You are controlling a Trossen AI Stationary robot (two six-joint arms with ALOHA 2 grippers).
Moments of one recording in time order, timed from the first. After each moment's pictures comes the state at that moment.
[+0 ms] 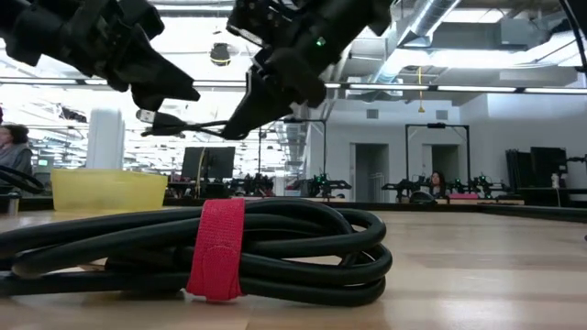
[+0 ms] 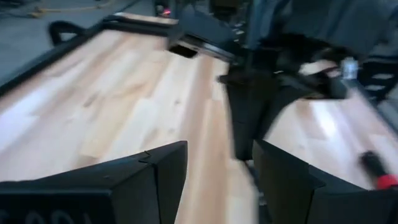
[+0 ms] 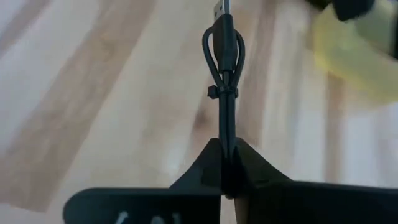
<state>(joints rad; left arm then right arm) -0.12 0.86 0.31 0.23 -0.17 -0.19 0.13 2.02 1.48 -0.22 0.17 -0.35</state>
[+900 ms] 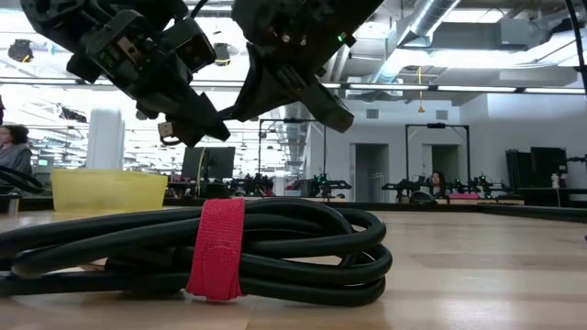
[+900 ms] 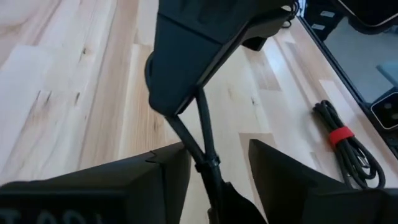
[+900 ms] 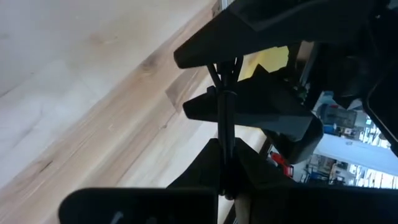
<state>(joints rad) -0.07 1.33 0.49 0.30 0.18 -0.17 0.26 2.01 1.48 -0.23 0.61 -1.00</state>
